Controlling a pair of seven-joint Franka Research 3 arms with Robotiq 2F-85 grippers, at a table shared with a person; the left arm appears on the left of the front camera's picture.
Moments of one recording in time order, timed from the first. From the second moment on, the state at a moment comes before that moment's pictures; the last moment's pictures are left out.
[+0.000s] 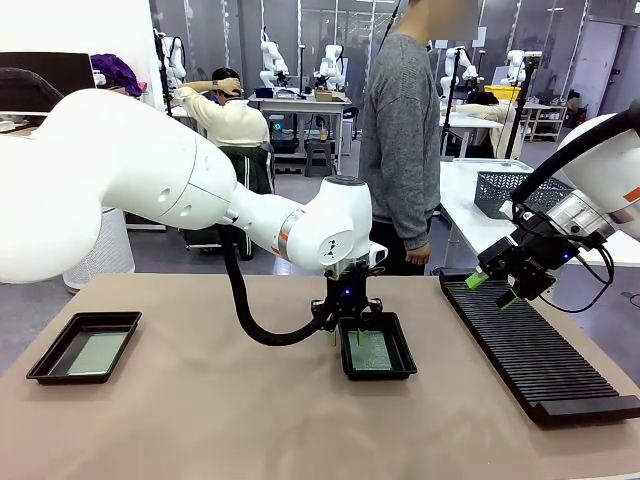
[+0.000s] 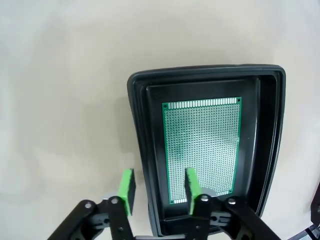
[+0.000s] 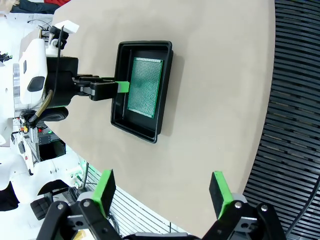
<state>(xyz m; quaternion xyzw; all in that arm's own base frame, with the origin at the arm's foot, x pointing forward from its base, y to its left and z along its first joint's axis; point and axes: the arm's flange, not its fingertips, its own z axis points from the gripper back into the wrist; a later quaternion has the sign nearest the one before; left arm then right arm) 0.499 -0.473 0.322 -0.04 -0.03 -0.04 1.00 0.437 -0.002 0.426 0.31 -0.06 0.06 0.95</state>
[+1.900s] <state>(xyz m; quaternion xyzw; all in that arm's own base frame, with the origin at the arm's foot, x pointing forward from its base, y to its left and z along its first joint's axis) 0.500 -0.469 0.319 -0.04 -0.02 -0.03 1.00 0.437 -0.002 0.426 0.31 -0.06 0.06 0.95</state>
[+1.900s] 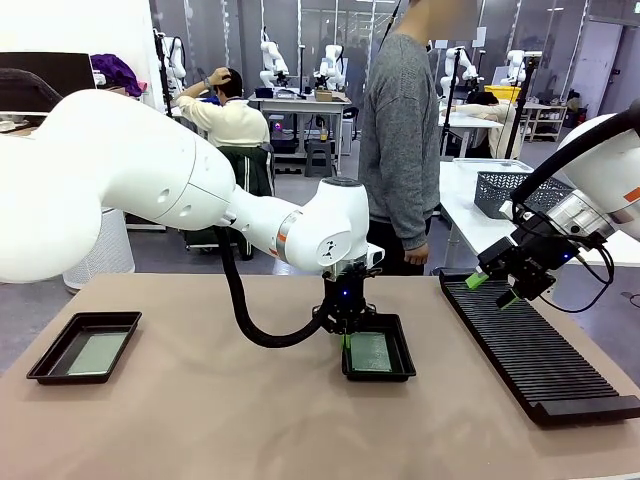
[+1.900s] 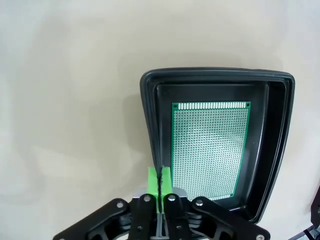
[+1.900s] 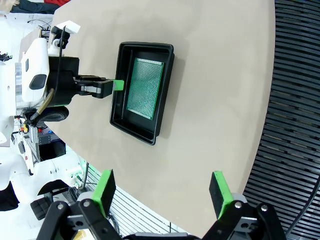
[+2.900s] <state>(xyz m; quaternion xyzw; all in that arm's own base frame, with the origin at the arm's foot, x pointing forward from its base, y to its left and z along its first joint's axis) 0.504 -0.395 0.323 -0.03 -0.02 -0.01 1.00 0.437 -0.002 0.426 0.31 -0.06 0.06 0.95</state>
